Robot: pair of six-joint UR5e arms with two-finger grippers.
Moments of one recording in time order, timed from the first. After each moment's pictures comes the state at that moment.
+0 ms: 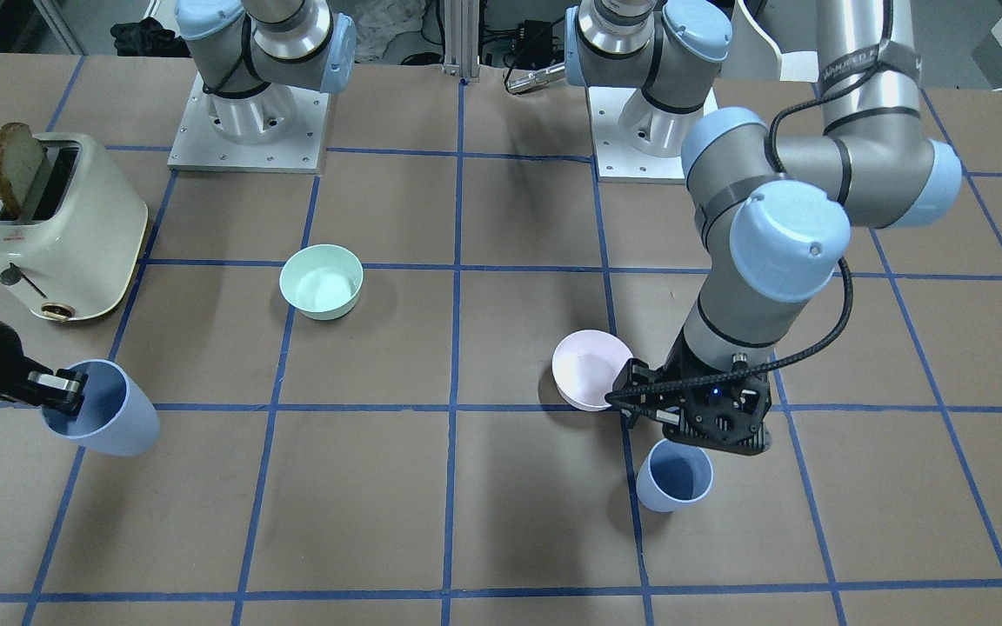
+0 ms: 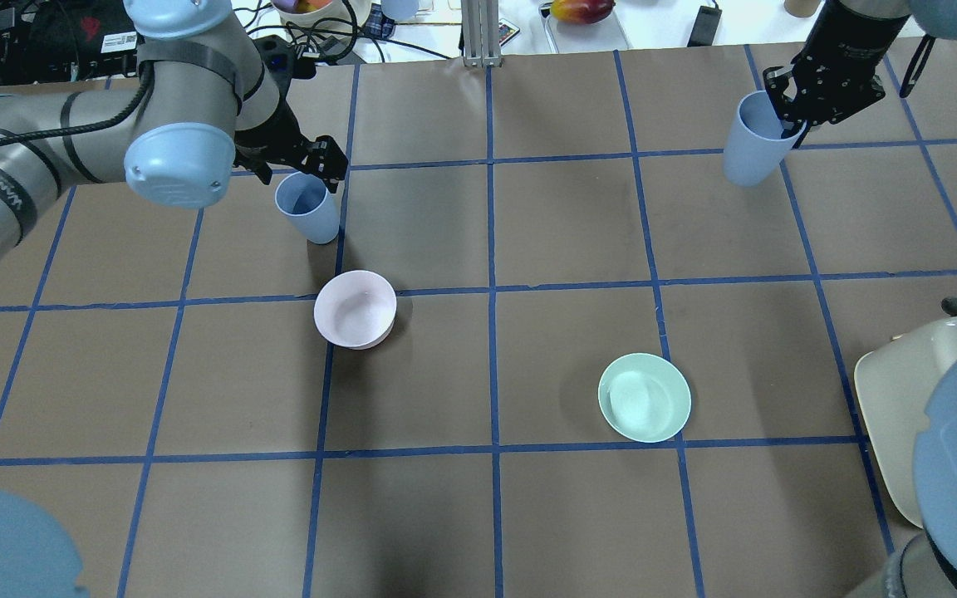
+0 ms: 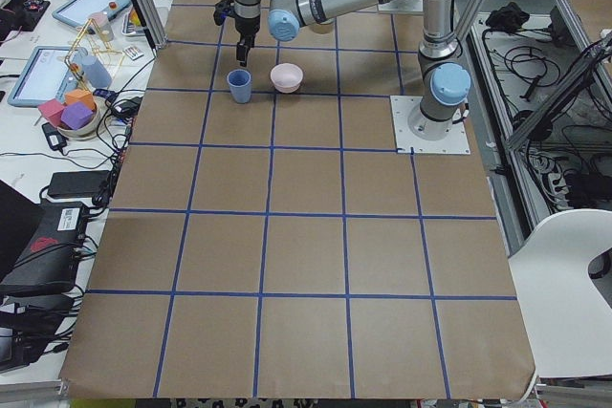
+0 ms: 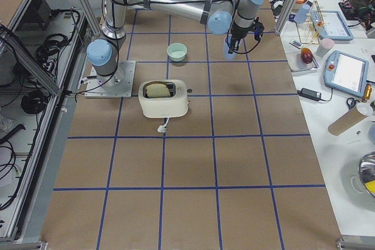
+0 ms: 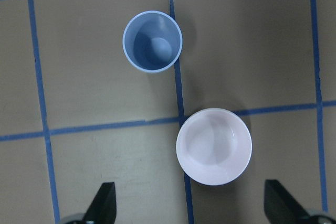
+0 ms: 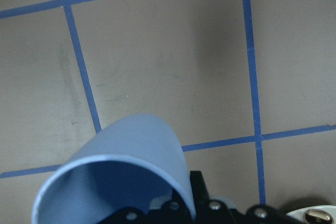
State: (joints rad) left arm -1.57 -1.95 -1.62 -1.02 1.57 0.20; right arm 1.35 -1.18 1.32 -1.62 -1.56 -0.06
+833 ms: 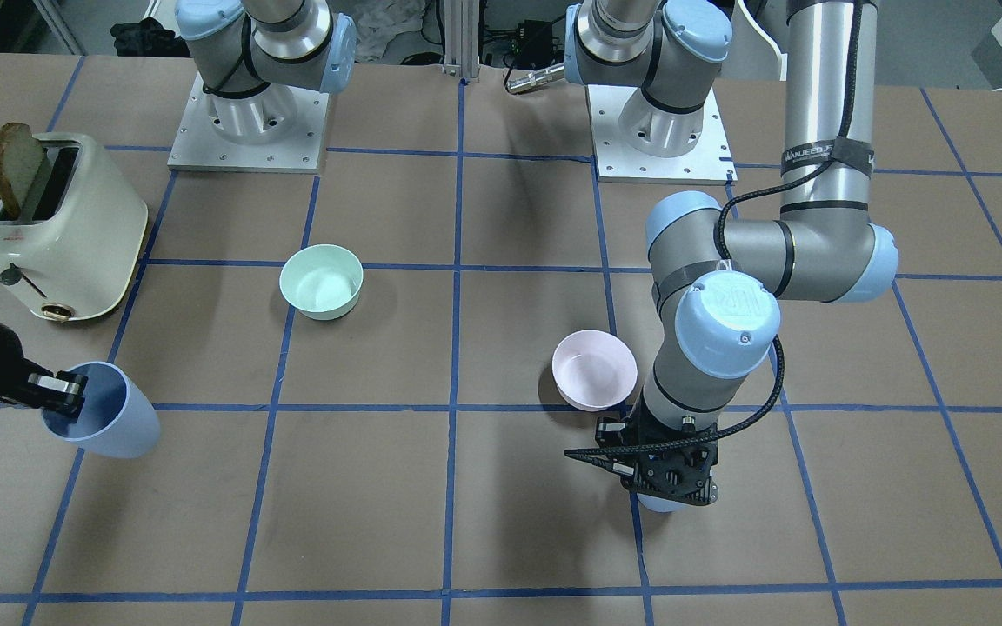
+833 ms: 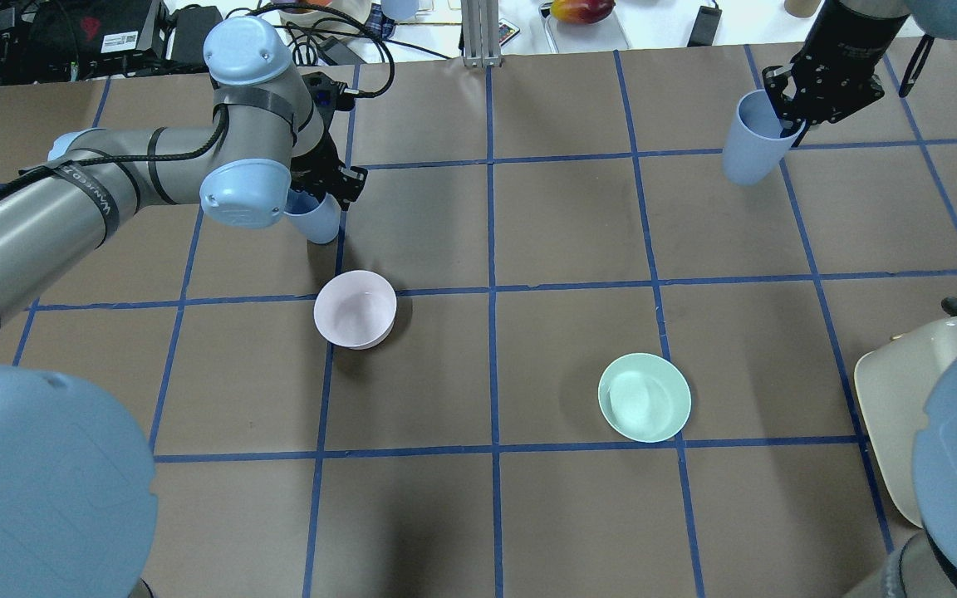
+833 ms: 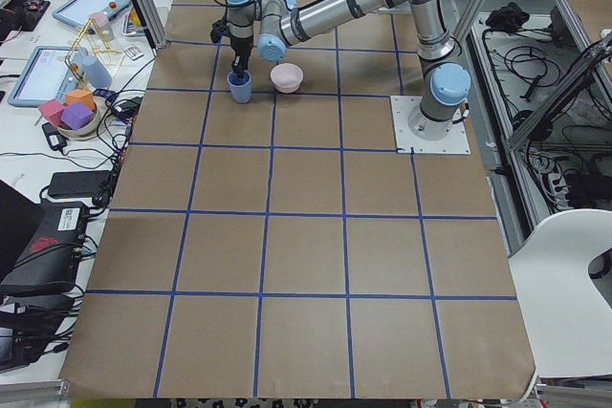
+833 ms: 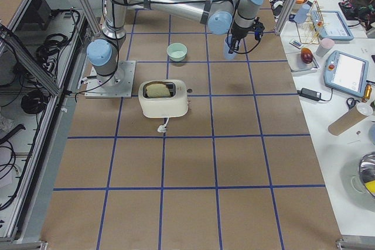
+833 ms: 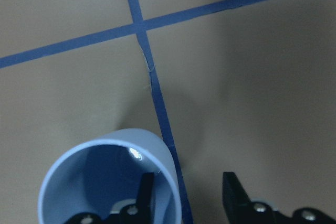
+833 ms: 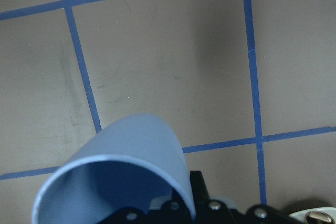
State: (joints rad) left arm -1.60 -2.06 -1.62 -0.89 1.58 0.20; right arm 1.35 -1.18 1.32 -1.62 -1.56 -0.06
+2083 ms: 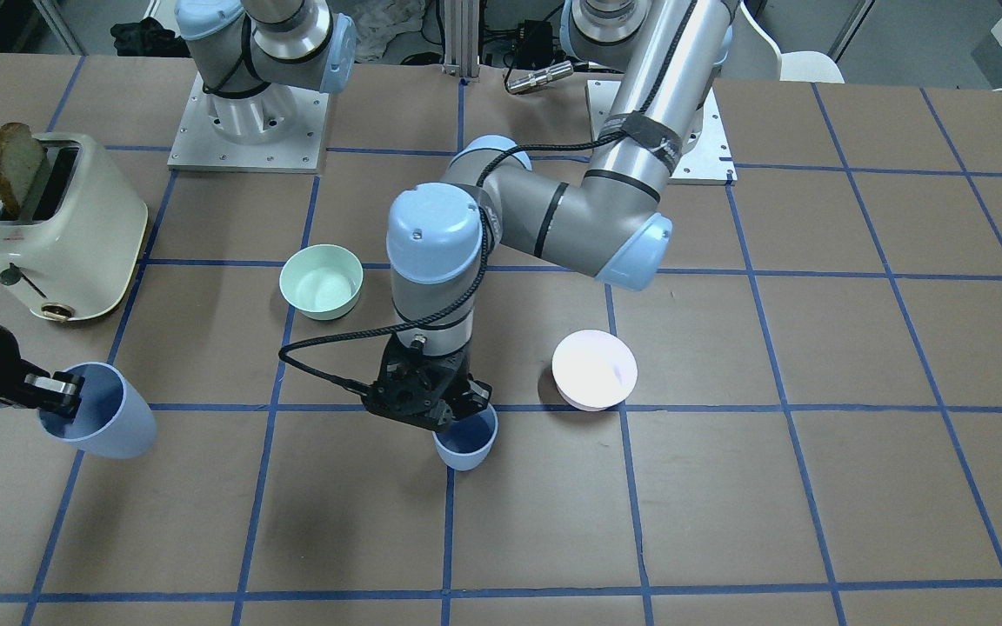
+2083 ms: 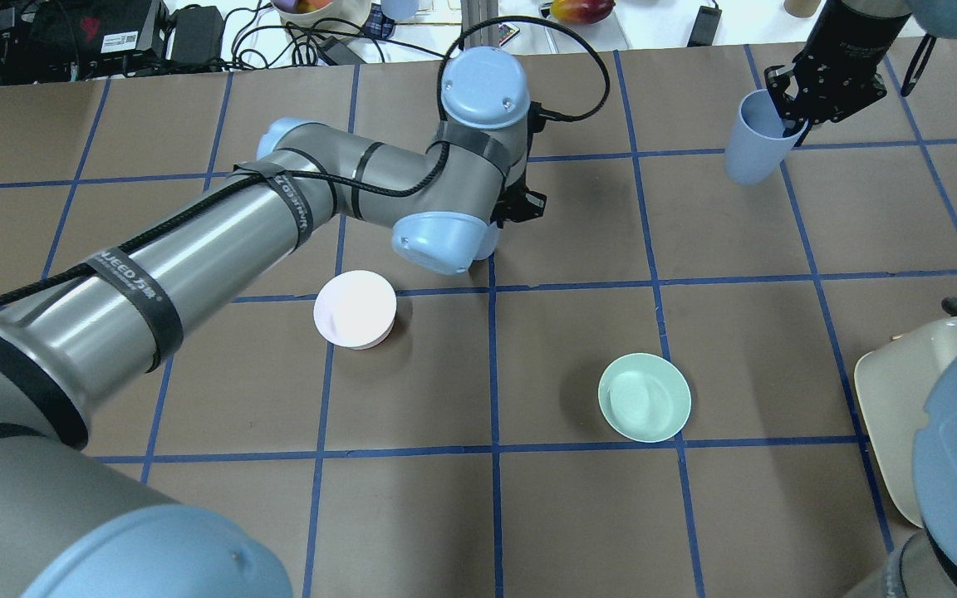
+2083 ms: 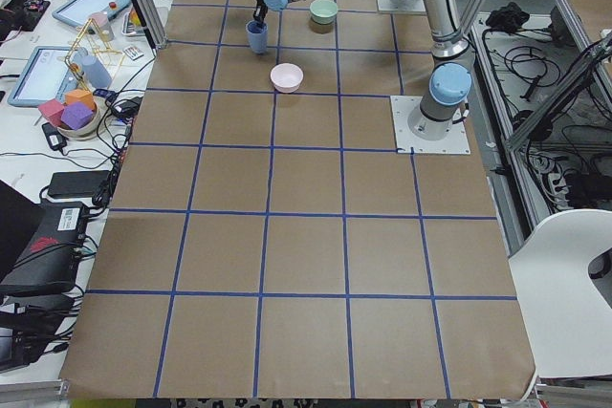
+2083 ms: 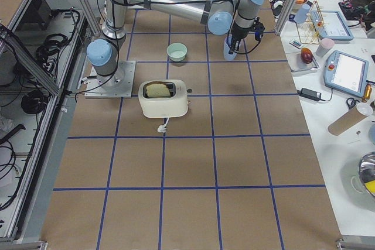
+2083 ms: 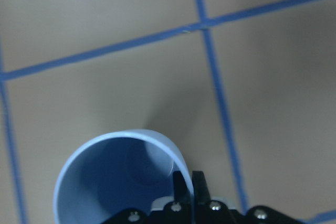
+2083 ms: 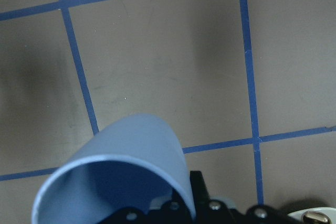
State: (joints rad) left arm -2.01 -2.13 -1.51 -0.89 1.63 -0.13; right arm 1.35 -1.18 1.32 -1.62 -1.56 -0.06
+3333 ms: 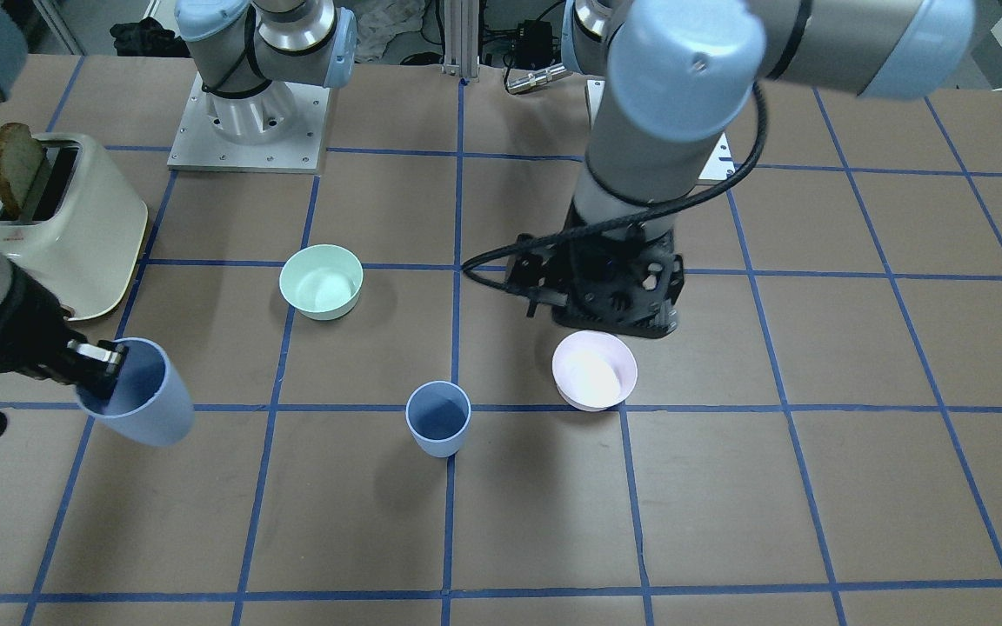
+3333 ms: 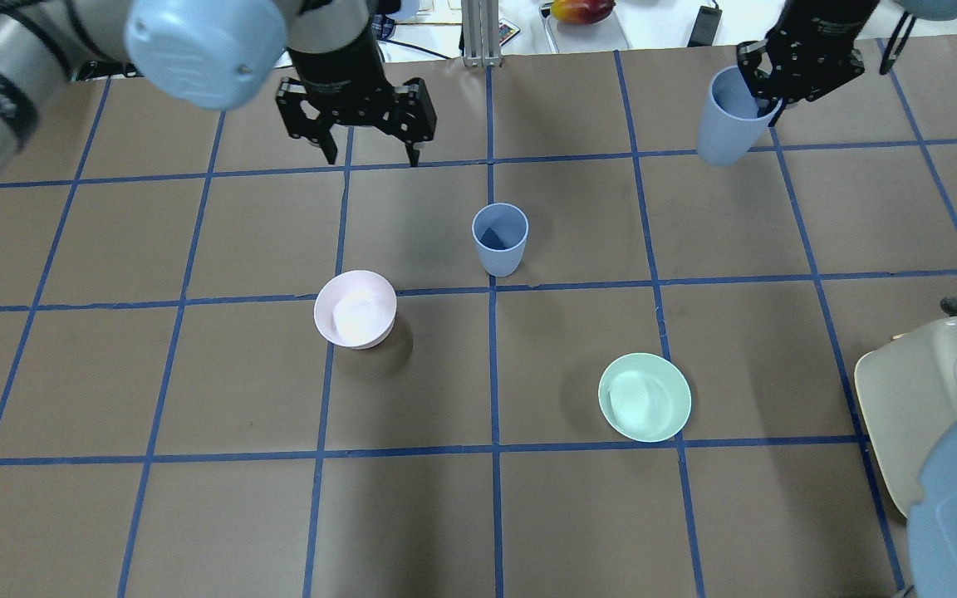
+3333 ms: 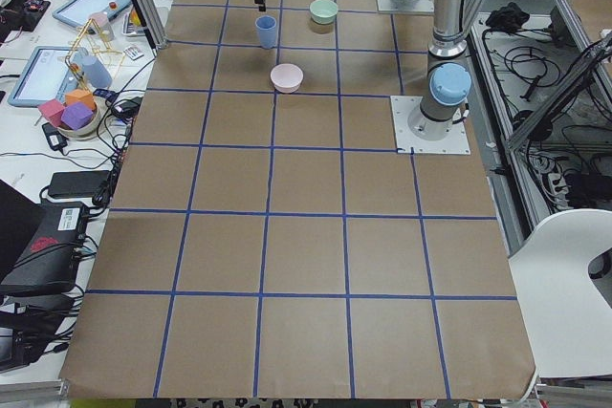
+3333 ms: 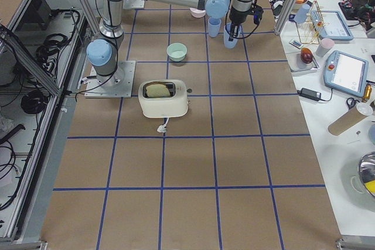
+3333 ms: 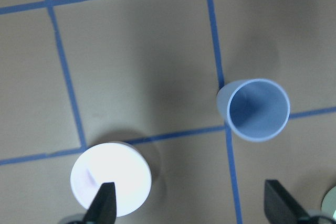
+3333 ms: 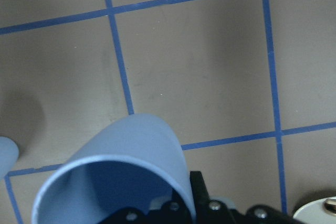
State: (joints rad) left arm -1.73 -1.82 -1.32 -1.61 1.53 -0.06; right arm 1.47 -1.24 1.30 -1.61 -1.56 0.06
